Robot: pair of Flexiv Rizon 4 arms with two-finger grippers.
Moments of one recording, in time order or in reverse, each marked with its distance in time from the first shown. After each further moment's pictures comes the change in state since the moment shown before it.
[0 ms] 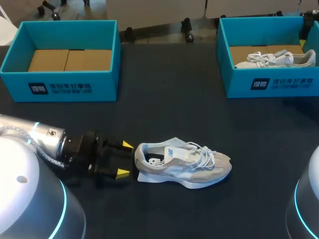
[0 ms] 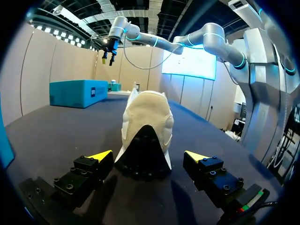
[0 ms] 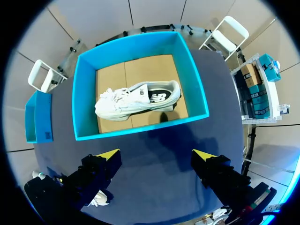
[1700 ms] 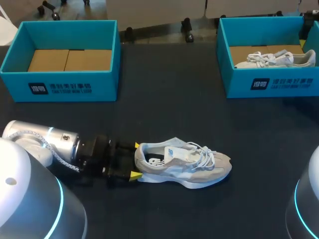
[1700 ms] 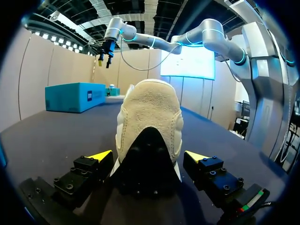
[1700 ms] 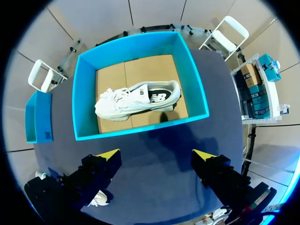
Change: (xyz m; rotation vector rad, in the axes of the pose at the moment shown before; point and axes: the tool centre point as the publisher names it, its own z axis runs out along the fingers) left arm -0.005 0.000 0.039 0.041 -0.003 0.042; right arm 0.000 0.000 0.000 0.000 0.000 0.000
